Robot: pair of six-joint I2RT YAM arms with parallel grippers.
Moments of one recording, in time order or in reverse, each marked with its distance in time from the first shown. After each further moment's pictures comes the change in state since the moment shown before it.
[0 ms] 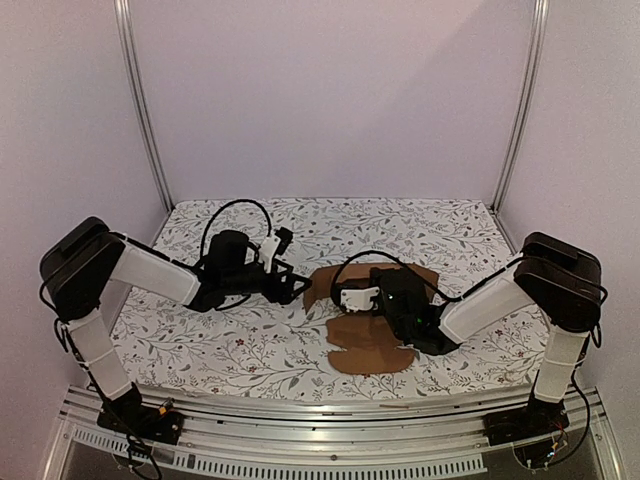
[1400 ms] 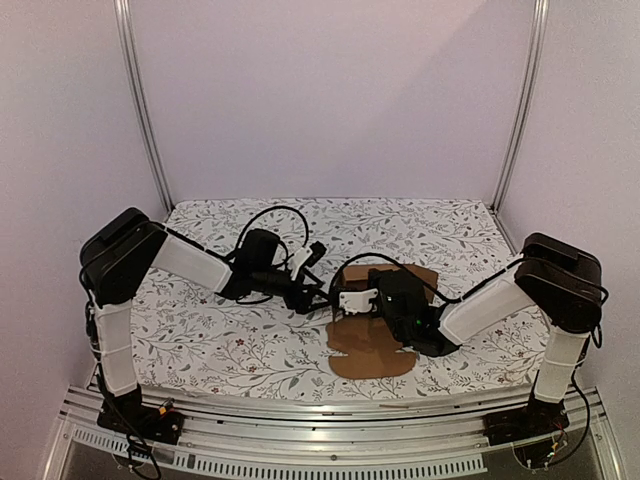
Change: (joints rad) left arm -0.008 0.265 0.309 -0.223 0.291 0.166; right arm 0.013 -0.002 0.000 -0.002 0.005 -0.023
